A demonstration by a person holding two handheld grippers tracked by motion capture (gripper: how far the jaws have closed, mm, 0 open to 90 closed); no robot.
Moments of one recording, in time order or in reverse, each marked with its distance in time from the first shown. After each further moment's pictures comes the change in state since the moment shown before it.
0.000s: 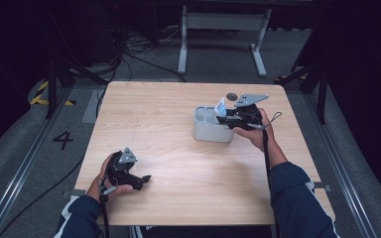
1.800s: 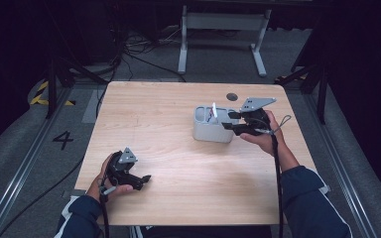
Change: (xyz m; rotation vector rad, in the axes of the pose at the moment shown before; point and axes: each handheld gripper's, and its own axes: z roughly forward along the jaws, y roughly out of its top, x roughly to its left) left arm 0.000 0.000 0.000 -0.002 0.001 0.000; right arm 0.016 0.003 -0.032 0.041 -0.002 -0.066
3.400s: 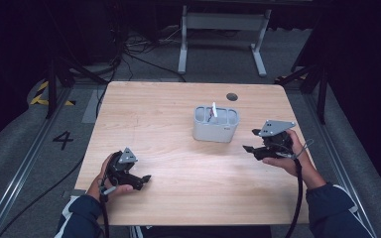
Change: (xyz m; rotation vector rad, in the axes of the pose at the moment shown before) left arm 0.000 0.000 0.000 0.000 0.000 -0.001; right arm 0.021 -0.058 -0.051 0.137 -0.096 -0.073
